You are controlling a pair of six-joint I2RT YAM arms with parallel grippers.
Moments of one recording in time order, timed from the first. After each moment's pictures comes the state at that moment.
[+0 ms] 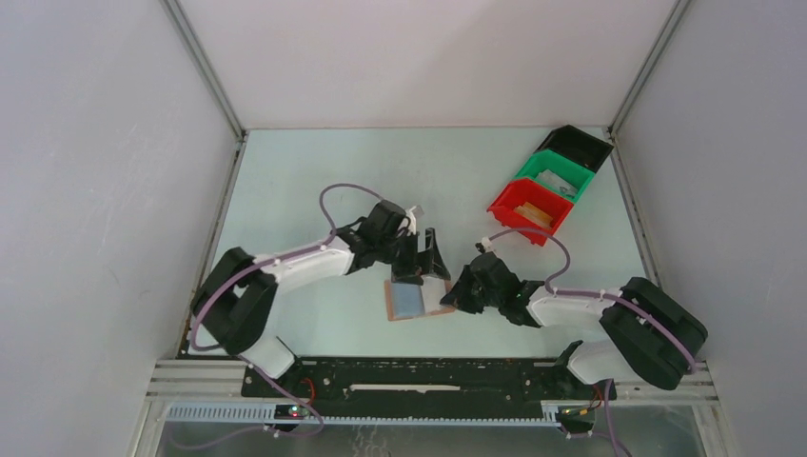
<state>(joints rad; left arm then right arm) -0.72 1.61 0.92 -0.16 0.47 -0.79 0.80 1.36 0.41 0.19 -0.09 1.08</state>
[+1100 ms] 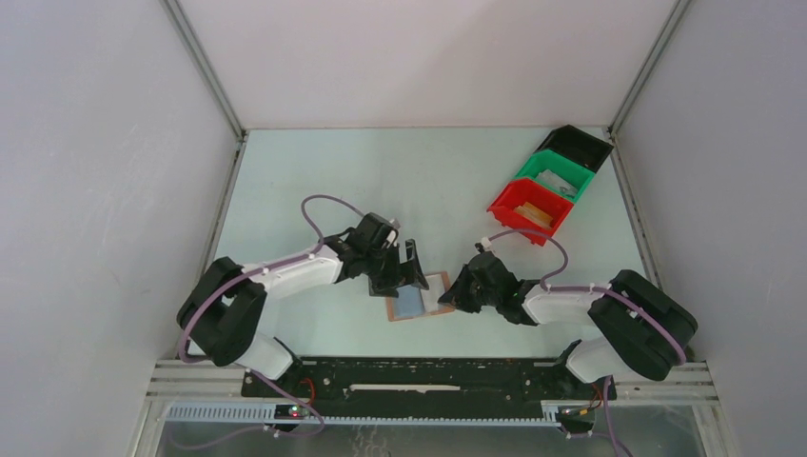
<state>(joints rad) -0.69 1.48 0.81 -0.31 0.32 -0.83 0.78 1.43 0.41 0.26 -0.09 1.12</state>
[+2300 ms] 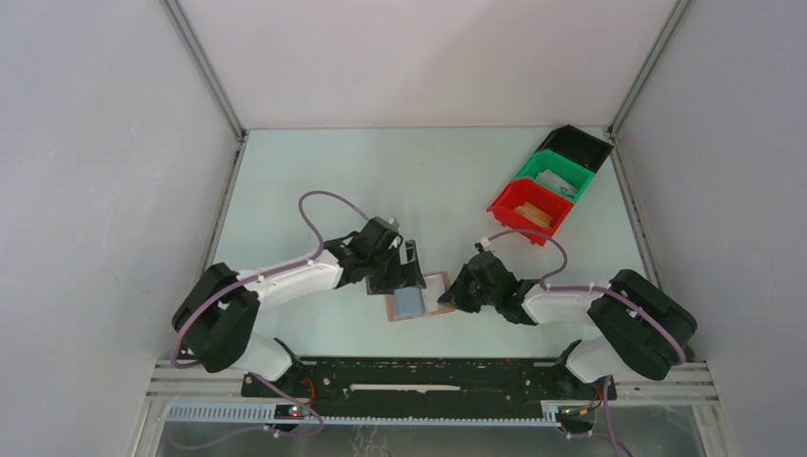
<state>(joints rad) -0.75 1.45 0.81 -0.34 0.14 -0.84 0.78 1.43 0.42 0.25 -0.09 1.12</state>
